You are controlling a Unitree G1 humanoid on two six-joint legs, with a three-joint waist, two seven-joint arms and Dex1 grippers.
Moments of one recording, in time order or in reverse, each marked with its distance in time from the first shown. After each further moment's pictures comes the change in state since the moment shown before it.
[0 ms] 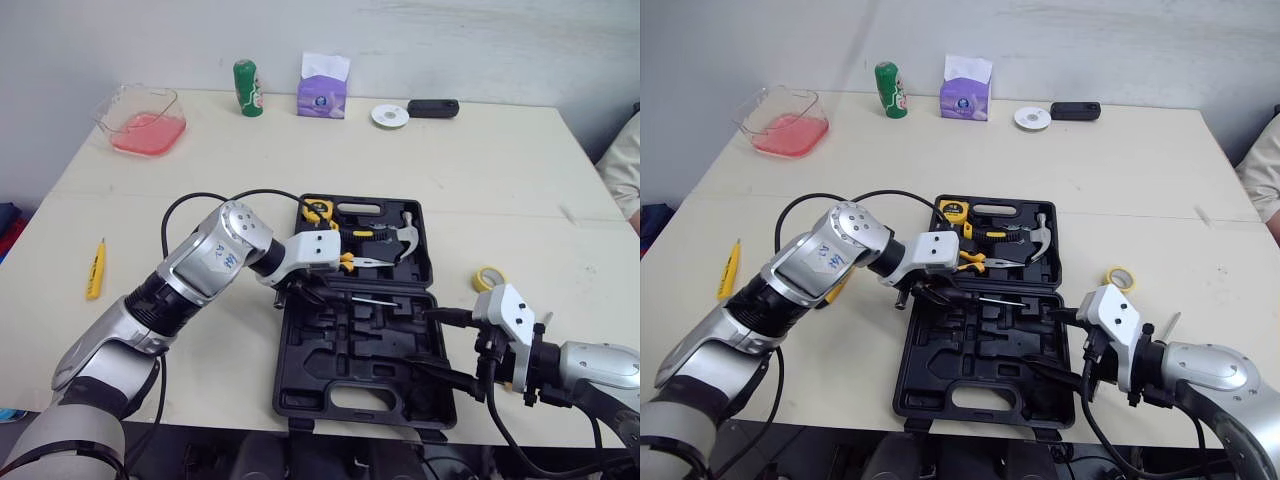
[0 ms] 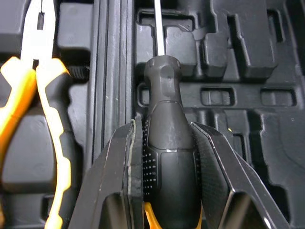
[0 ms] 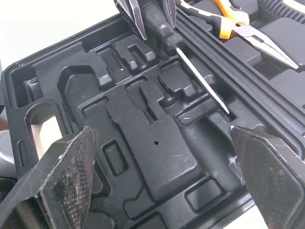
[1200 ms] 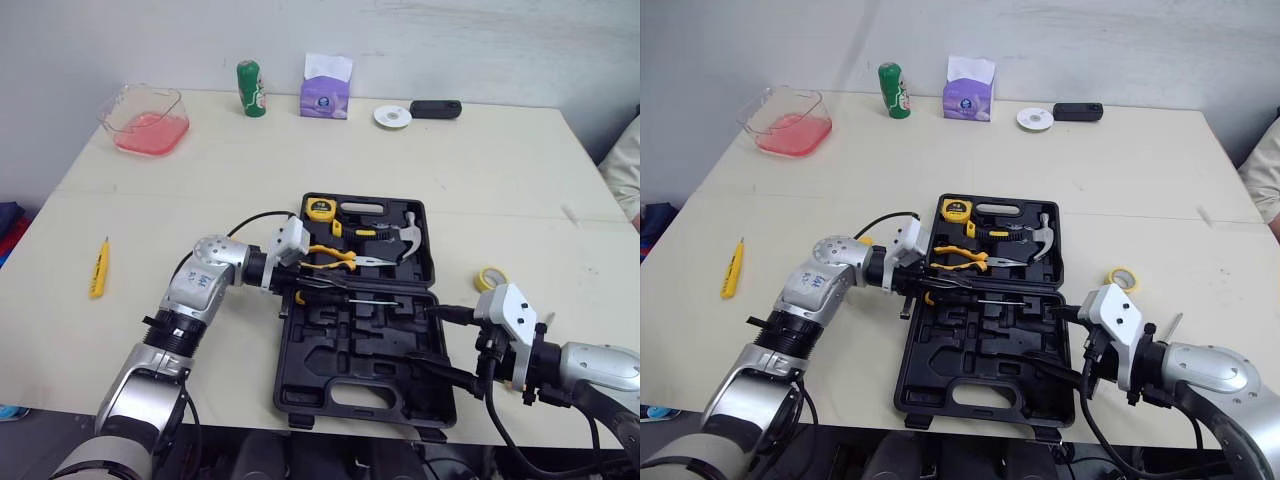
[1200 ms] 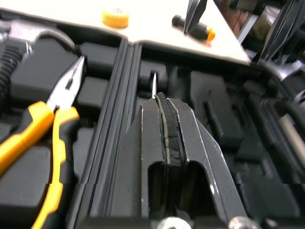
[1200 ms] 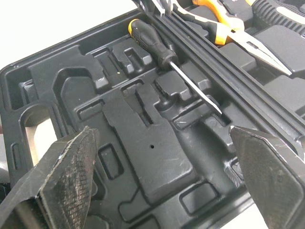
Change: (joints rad) left arm 0.241 -0.196 0.358 0.322 -0.198 -0.412 -0.068; right arm 0.013 0.020 -0.008 -0.001 -0.022 -0.017 -0.009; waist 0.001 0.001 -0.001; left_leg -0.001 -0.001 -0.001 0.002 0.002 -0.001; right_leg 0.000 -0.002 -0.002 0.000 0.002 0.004
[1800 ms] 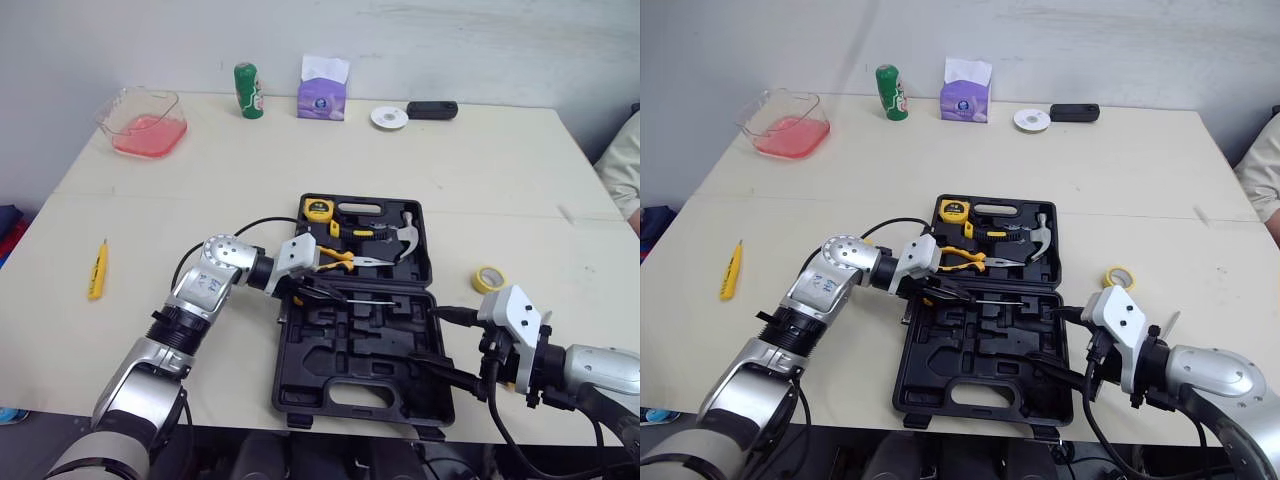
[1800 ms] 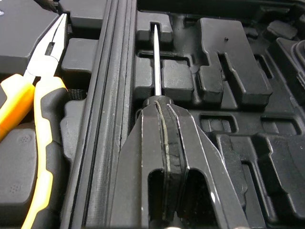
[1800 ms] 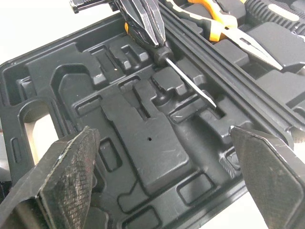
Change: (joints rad) left arm -0.034 0.031 -0.102 0.013 0.148 -0.098 0.003; right arm 0.022 -0.001 -0.021 -0.011 0.000 0.000 -0.003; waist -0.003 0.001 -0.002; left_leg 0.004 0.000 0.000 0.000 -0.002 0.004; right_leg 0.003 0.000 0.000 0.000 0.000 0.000
